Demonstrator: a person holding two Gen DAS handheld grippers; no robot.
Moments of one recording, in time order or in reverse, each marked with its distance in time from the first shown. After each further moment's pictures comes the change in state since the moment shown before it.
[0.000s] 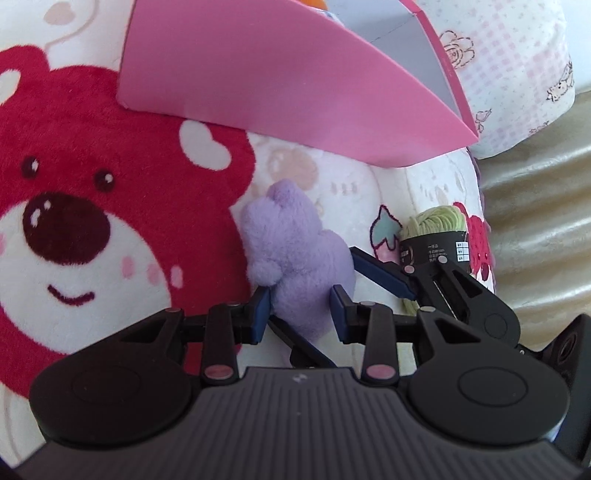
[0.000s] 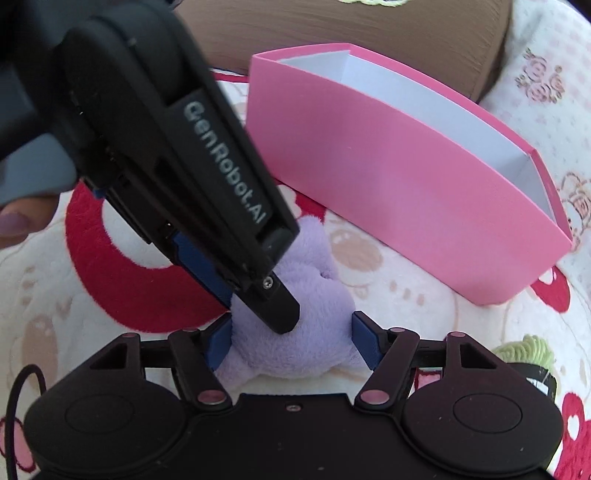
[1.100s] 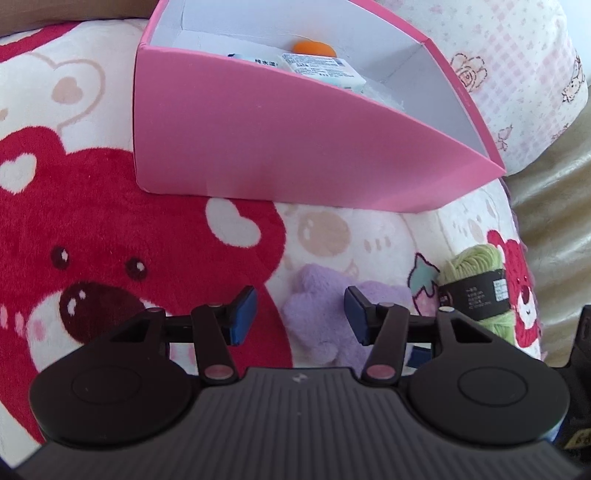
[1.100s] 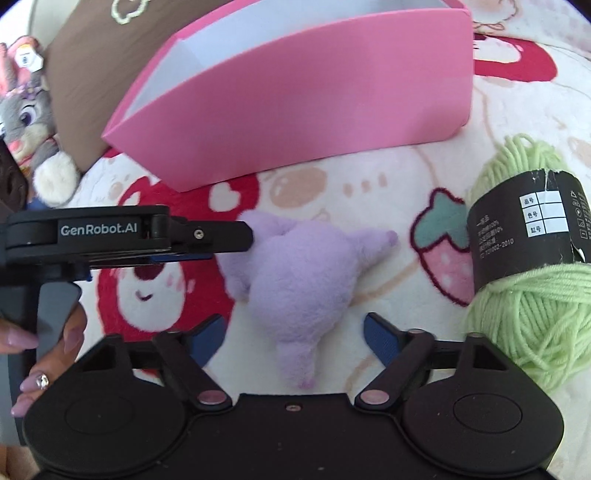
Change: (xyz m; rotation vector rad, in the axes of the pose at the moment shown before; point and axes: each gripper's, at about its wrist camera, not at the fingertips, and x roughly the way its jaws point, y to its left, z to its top) left arm 0.005 -0.004 0.027 0.089 -0.138 0.140; right arm -0.002 -0.054 -0.018 0.647 0.141 0.209
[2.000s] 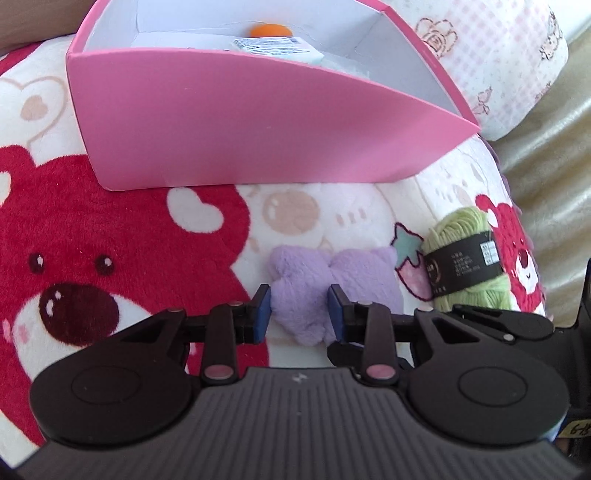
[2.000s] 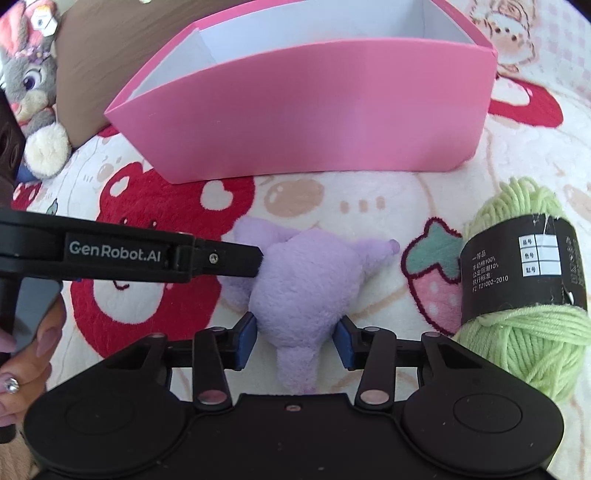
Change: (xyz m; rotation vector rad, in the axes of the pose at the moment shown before) left arm 0.002 -0.026 -0.010 0.120 0.051 -0.005; right arm -0.003 0.010 -0.004 -0.130 -0.018 -0.074
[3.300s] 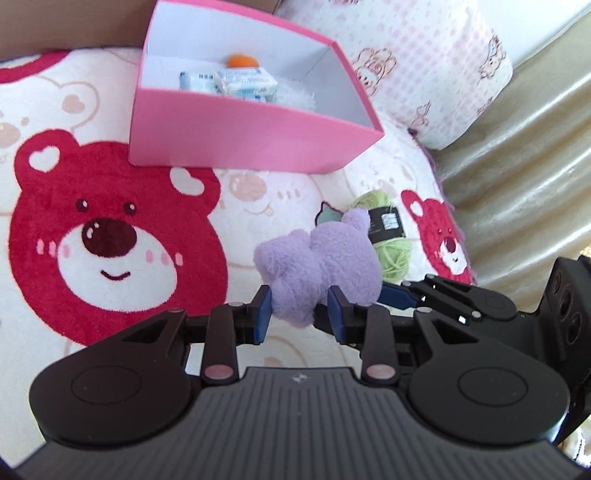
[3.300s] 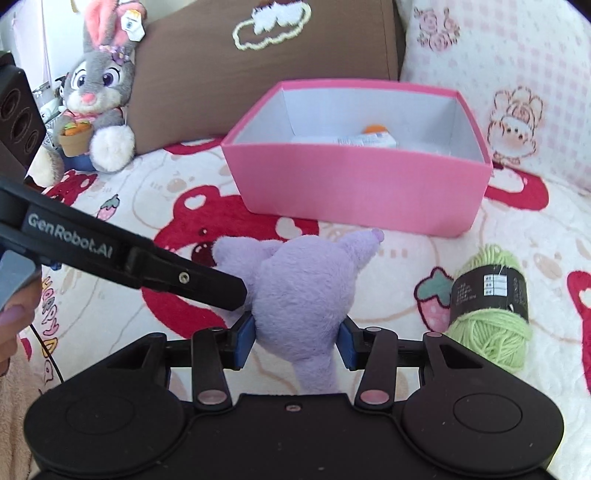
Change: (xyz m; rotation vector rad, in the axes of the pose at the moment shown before) left arm -0.115 -0.016 -0.043 -0.037 -0.038 -0.124; right arm -0.094 0.051 -0.030 -0.147 -0.172 0.012
